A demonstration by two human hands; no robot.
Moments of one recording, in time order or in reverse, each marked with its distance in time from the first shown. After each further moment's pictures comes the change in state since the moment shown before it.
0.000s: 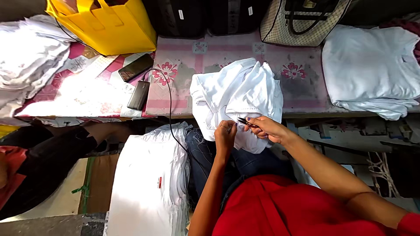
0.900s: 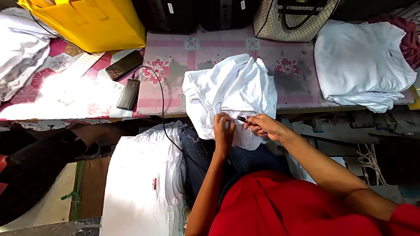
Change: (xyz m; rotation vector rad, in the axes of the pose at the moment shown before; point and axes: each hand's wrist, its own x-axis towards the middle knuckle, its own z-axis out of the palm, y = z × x) left_hand 0.005 -0.010 0.017 0.041 0.006 0.104; right_hand -0.007 0.011 -0.011 -0.029 0.046 -0.010
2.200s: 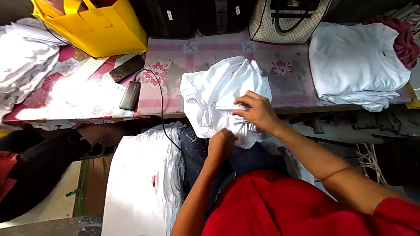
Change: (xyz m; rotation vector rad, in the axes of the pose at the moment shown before) left_hand -0.012 0.063 -0.046 0.369 -0.653 -0.232; right_hand -0.009 -0.032 0.015 -0.955 0.515 -1.023
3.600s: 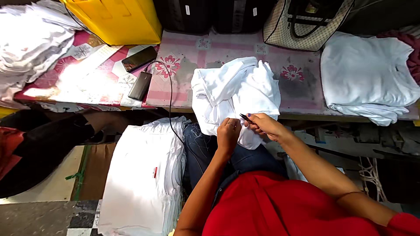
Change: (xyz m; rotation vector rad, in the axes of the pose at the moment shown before) left_hand 0.033 -0.017 0.044 -0.175 0.833 0.304; right_hand -0.017 0.001 0.010 0.746 -0.513 0.932
